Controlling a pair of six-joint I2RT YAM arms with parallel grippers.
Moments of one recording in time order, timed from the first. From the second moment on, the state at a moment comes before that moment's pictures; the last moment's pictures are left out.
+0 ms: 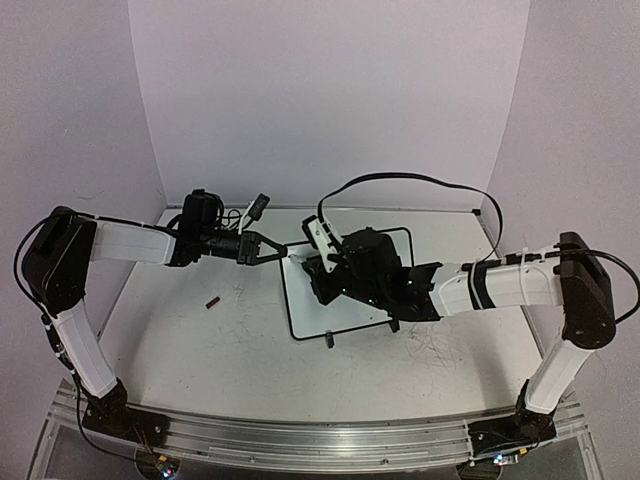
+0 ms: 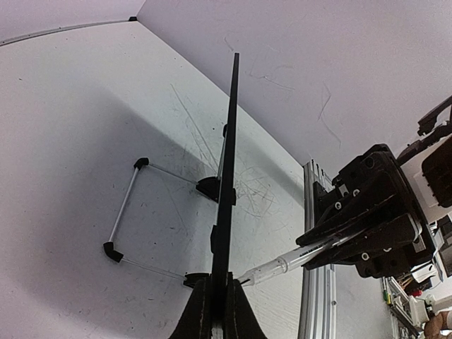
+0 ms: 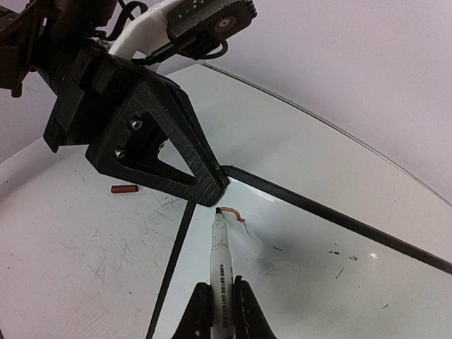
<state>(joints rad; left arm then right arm) -0.48 1.76 1.05 0.28 0.97 -0.29 1.03 1.75 1.13 0.26 0.26 0.05</state>
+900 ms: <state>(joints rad) -0.48 1.76 1.05 0.28 0.96 -0.29 1.03 1.75 1.12 0.26 0.26 0.06</state>
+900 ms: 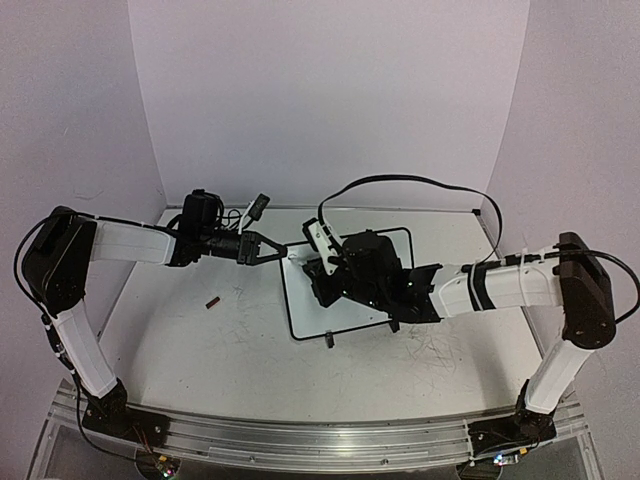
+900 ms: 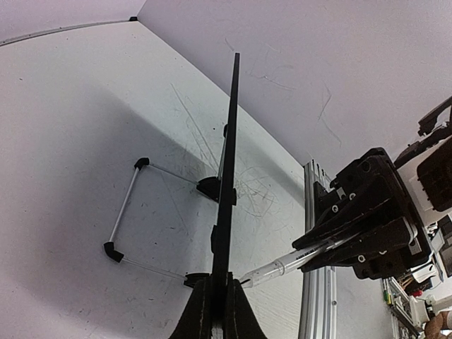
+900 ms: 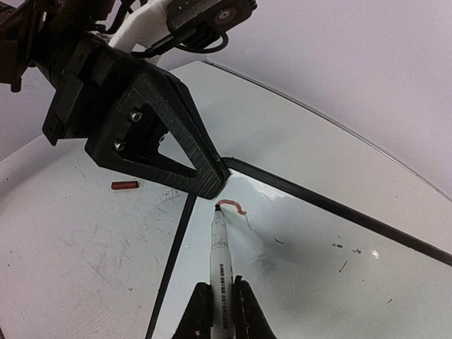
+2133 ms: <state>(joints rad) -0.48 1.76 1.05 0.28 0.96 -0.29 1.04 1.72 1.07 0.26 0.31 0.07</state>
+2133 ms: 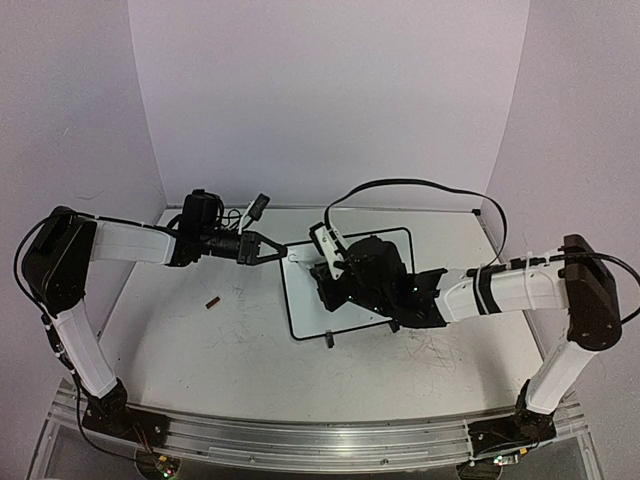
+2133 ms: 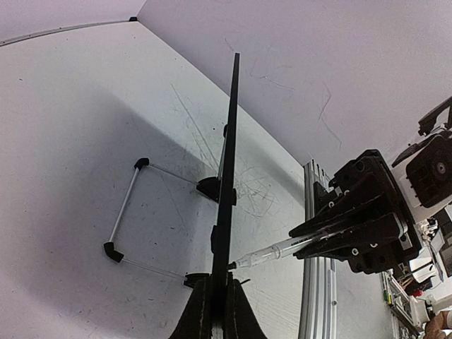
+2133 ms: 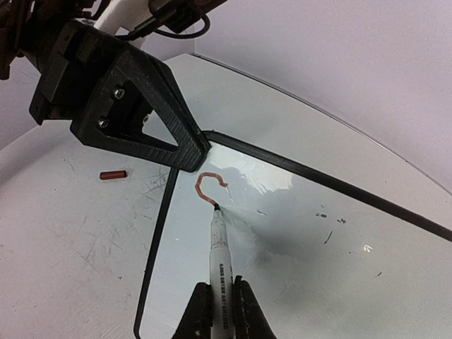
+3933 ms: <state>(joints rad) -0.48 1.76 1.05 0.28 0.97 -0.29 1.04 1.71 1.05 0.25 0.27 0.08</state>
